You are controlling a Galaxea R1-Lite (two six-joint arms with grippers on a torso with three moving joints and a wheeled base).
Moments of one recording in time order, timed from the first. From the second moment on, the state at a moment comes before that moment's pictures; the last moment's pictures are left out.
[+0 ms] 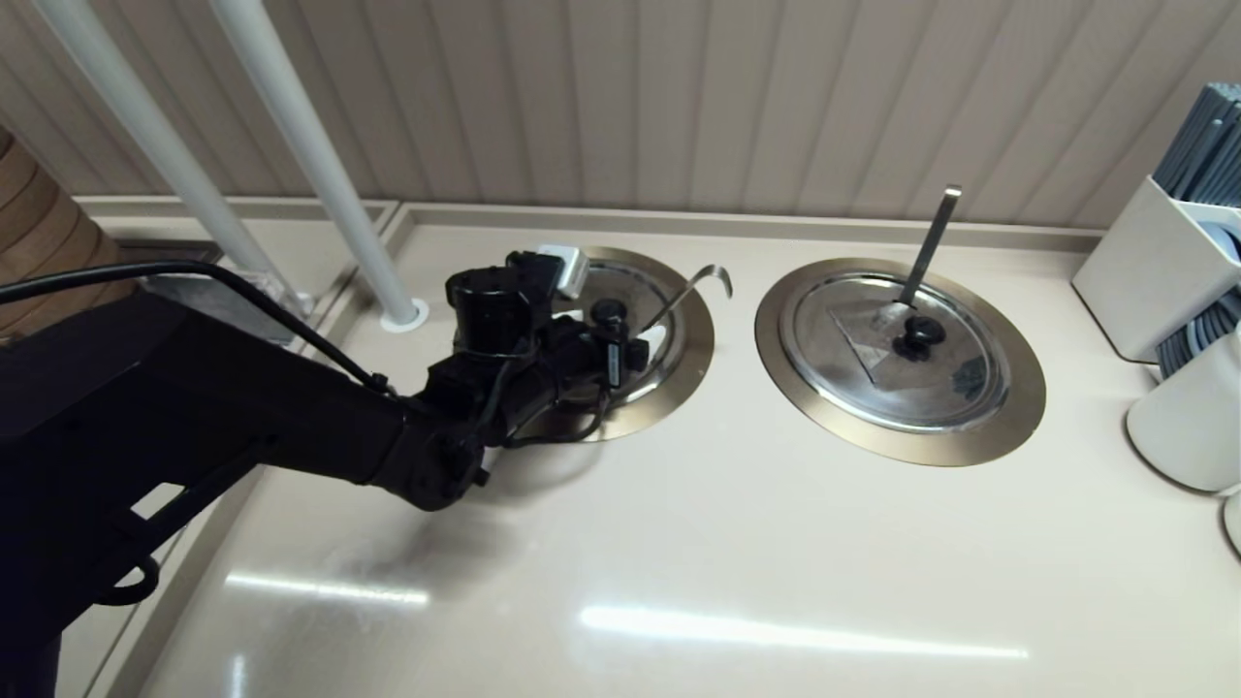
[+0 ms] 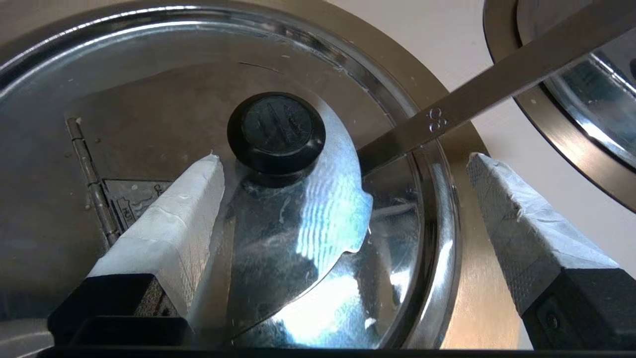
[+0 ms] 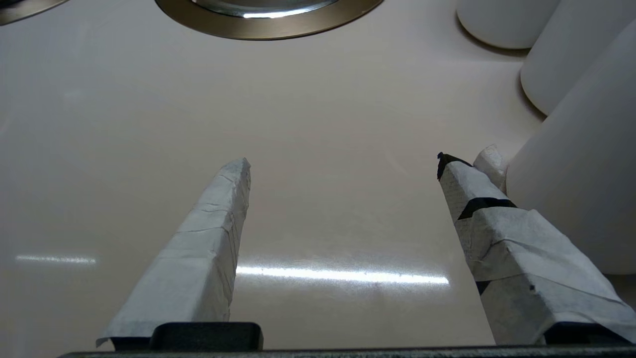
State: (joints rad) left arm -0.55 2.12 -1.26 -0.84 0.01 -0.04; right arm 0.00 0.00 0.00 -0.01 -0.02 0.02
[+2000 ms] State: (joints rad) left arm -0.51 2.46 -1.97 -0.59 0.00 0.03; right arm 0.00 0.00 0.00 -0.01 -0.02 0.02
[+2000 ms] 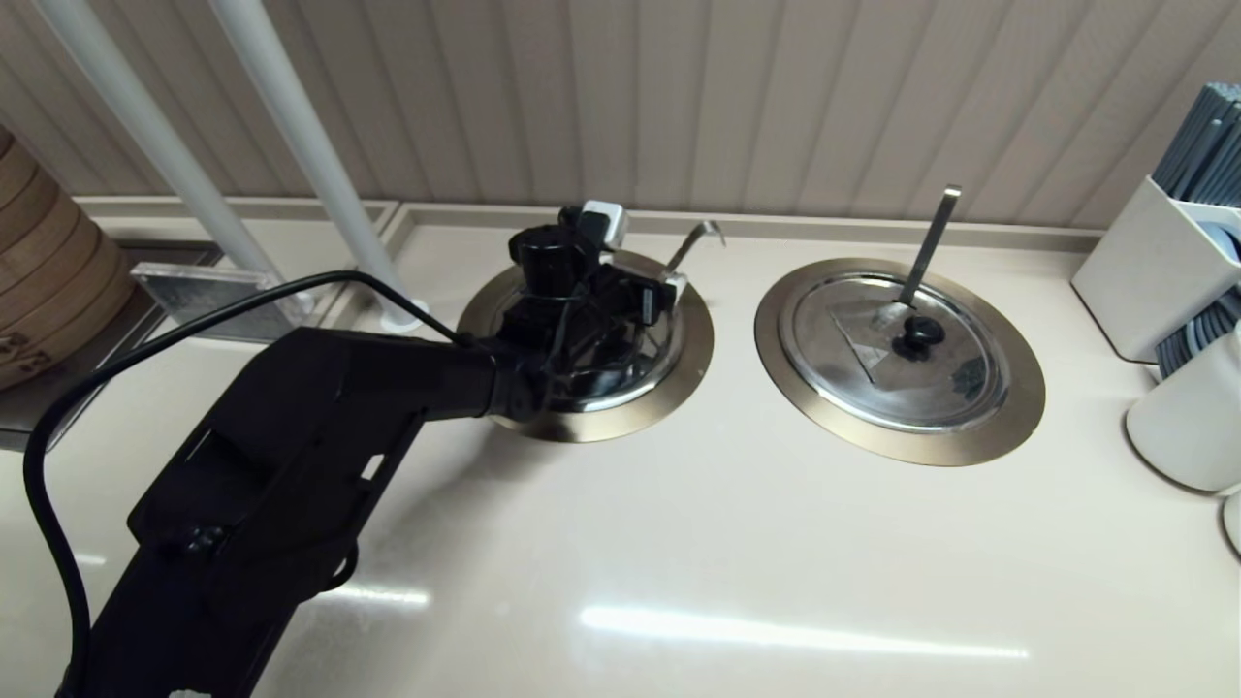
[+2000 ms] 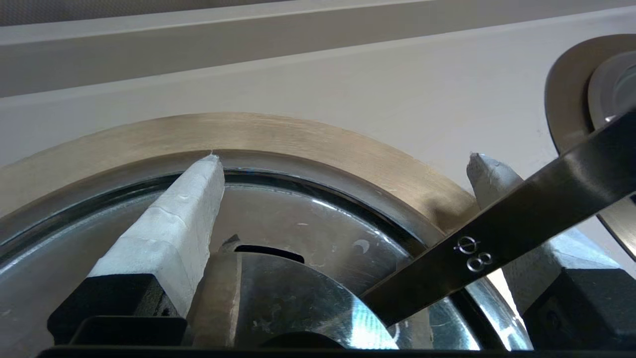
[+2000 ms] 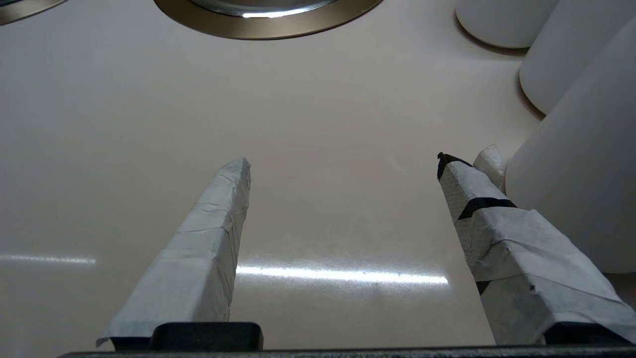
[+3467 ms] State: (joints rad) left arm -0.42 2.45 -1.97 -0.60 0.00 0.02; right arm 0.00 0.00 0.00 -0.01 -0.02 0.02
